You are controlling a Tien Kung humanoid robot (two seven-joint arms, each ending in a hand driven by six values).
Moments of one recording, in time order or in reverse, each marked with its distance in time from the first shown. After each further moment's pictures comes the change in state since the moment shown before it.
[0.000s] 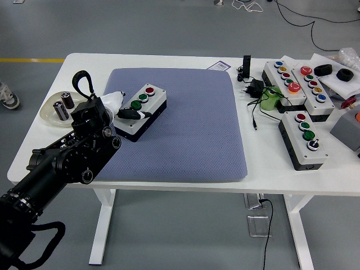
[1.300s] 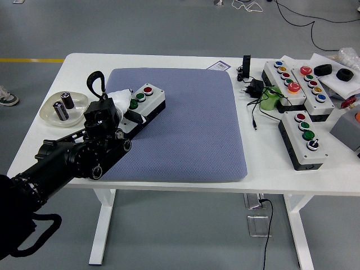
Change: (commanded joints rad) left arm -0.120 0.000 0.321 0.141 -0.167 0.146 -0.026; right arm 0.005 -0.004 -0.005 0.000 -0.036 0.005 -0.003
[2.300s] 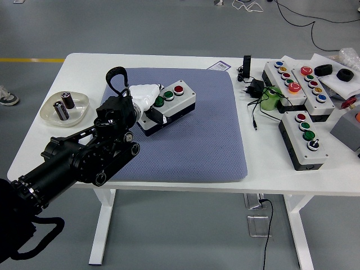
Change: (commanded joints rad) left arm 0.026 0.006 -0.026 -0.193 0.095 -0.066 -0.221; right arm 0.005 0.001 0.026 0.000 -0.016 -0.002 -0.002
